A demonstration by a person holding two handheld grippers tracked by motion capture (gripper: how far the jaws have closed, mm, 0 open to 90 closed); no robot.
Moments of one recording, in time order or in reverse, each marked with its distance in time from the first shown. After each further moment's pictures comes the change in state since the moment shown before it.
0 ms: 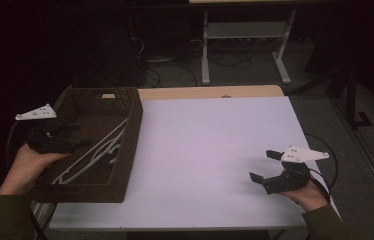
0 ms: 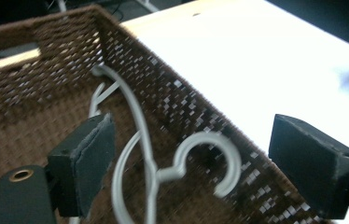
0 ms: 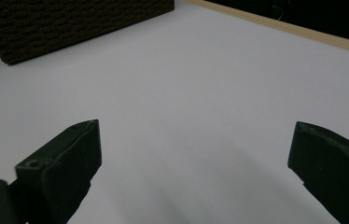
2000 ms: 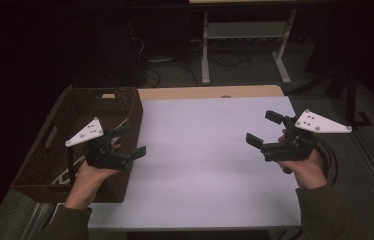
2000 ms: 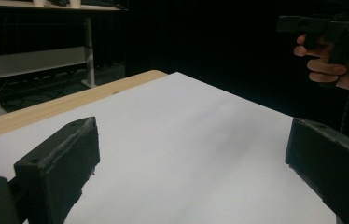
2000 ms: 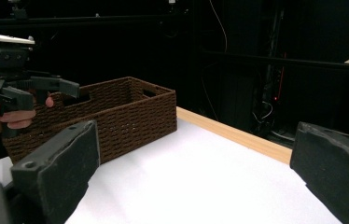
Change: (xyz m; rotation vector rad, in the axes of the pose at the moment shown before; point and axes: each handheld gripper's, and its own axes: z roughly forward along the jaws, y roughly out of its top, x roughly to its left) left arm -0.093 -0.008 0.077 -0.327 -0.200 0.062; right arm 0.006 0.092 -0.019 -0.367 0.014 0.005
